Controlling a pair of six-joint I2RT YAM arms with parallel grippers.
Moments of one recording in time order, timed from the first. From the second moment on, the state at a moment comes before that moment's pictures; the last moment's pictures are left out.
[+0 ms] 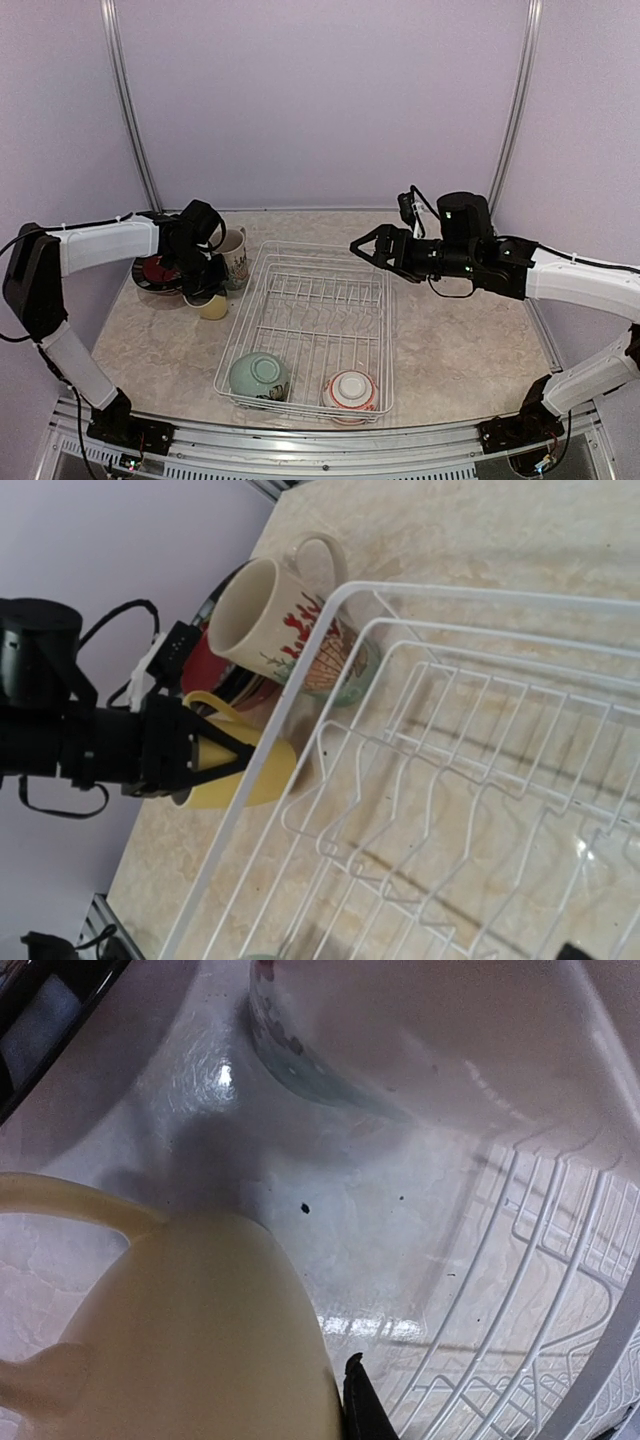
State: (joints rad) left arm -0.45 1.62 1.15 -0.72 0.06 -0.76; right arm 0.80 1.29 0.96 -0.04 -0.16 0.77
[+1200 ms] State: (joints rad) left arm -0.45 1.47 1.11 -0.72 0.02 -0.75; right arm 0.81 1.30 0.95 -0.14 -0.10 0.70
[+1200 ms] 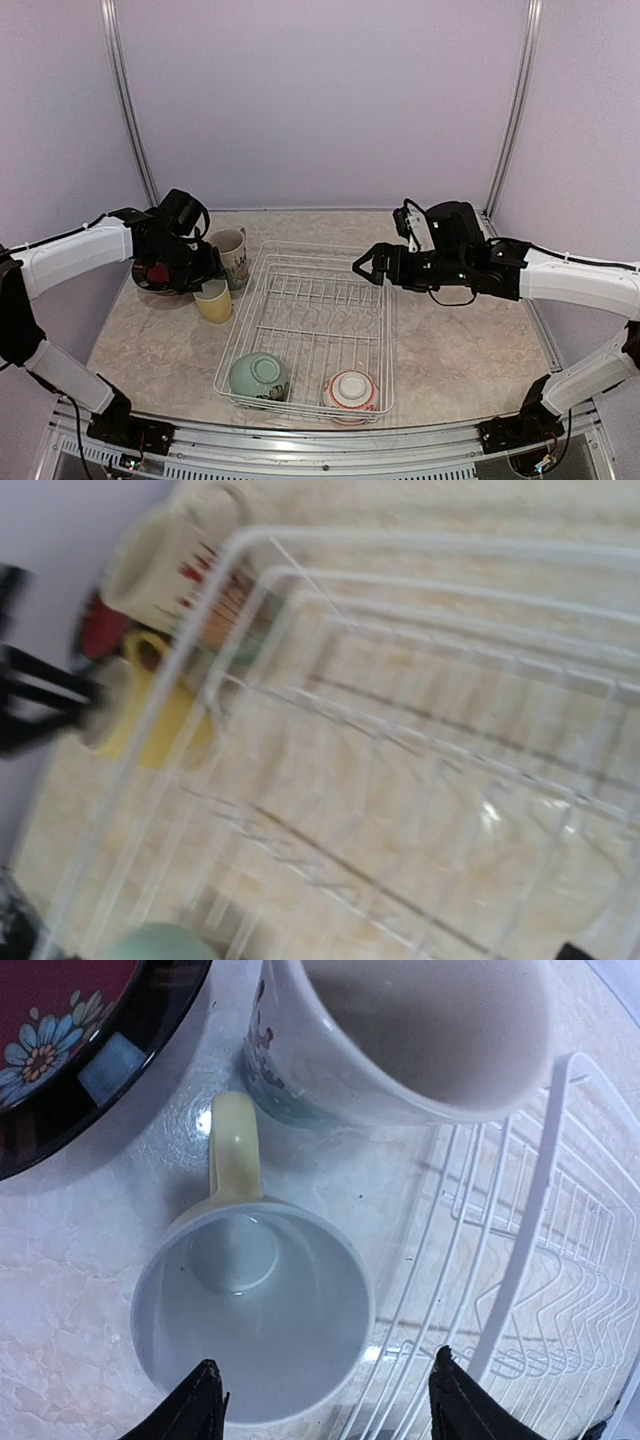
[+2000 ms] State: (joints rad) left arm -0.46 1.00 1.15 -0.68 0.18 -0.59; right arm 1.19 1.67 1.31 -0.74 0.00 0.36
